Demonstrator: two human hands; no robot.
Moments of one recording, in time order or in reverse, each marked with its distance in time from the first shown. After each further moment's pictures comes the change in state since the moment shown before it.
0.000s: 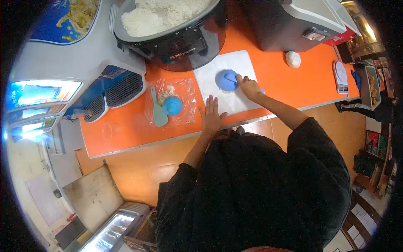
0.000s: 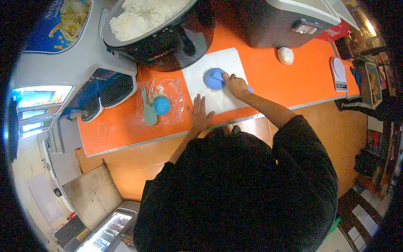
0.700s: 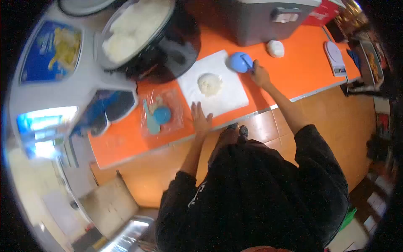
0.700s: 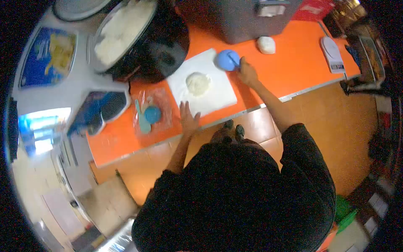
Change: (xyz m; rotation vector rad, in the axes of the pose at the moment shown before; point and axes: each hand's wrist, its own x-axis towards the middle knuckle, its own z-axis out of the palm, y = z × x) left_hand -0.003 0.026 0.009 -0.278 0.229 -0.063; right_hand -0.036 0.119 -0.004 0.708 0.125 0.486
